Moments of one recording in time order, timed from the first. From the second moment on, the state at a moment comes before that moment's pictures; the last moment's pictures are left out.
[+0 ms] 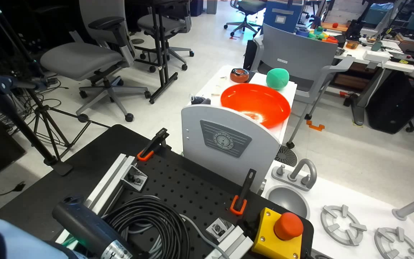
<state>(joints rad) -0.03 0.57 -0.05 -1.24 -0.10 1.68 -0.03</state>
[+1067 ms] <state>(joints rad) -0.03 0.58 -0.05 -1.24 -0.11 1.68 -0.04</state>
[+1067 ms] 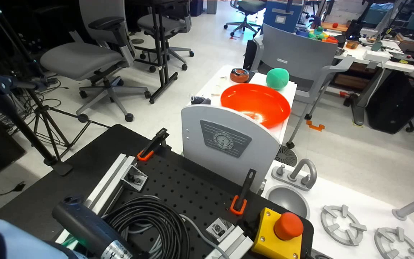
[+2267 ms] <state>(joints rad) 0.01 0.58 -0.05 -1.32 -0.14 1.73 -0.04</state>
